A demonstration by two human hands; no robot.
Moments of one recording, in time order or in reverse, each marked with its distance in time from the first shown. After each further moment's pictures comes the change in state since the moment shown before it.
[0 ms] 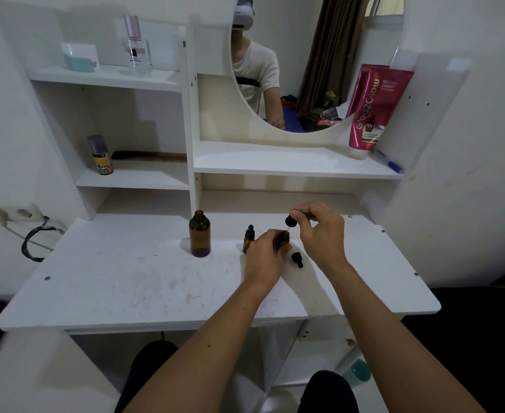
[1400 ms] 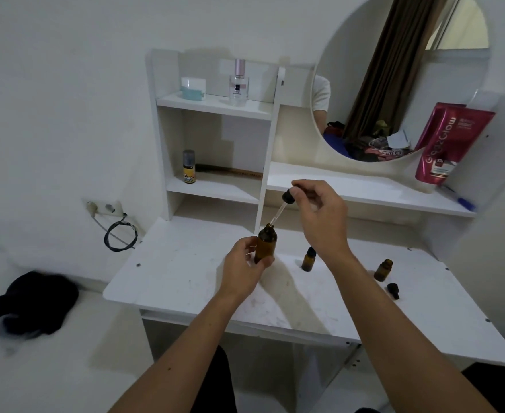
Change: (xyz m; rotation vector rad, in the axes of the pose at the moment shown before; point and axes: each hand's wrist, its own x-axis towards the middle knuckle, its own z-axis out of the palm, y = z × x) left_hand -0.030 -0.049 -0.165 -0.089 0.170 -0.198; right_hand 0.023 -0.134 0.080 0.294 -0.044 -0.131
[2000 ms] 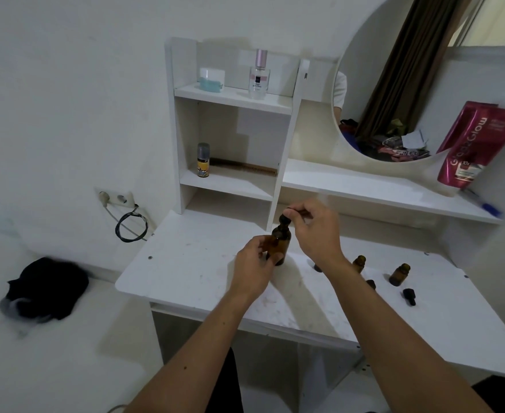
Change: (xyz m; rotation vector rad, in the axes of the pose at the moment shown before) left_hand 0.002 -0.005 0.000 -0.010 0.019 0.040; right_hand -0.013 0.028 0.033 -0.233 -0.169 0.062
